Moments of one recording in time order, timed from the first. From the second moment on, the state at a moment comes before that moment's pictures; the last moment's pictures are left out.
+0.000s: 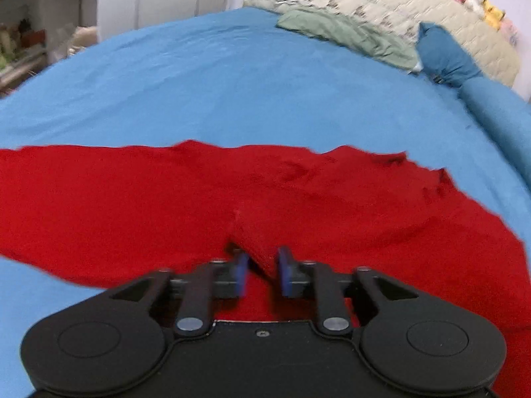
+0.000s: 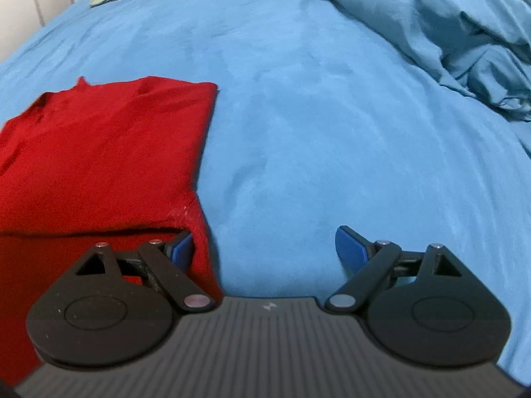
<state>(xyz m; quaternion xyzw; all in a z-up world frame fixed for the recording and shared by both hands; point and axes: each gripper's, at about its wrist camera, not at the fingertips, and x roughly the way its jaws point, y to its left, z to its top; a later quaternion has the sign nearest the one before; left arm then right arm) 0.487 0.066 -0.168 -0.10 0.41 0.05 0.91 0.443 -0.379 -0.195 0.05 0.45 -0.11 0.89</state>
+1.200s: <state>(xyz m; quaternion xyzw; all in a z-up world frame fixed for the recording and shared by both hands) 0.511 0.024 -0.158 -0.03 0.42 -0.01 0.91 0.574 -0.323 -0.186 0.06 0.40 0.02 0.91</state>
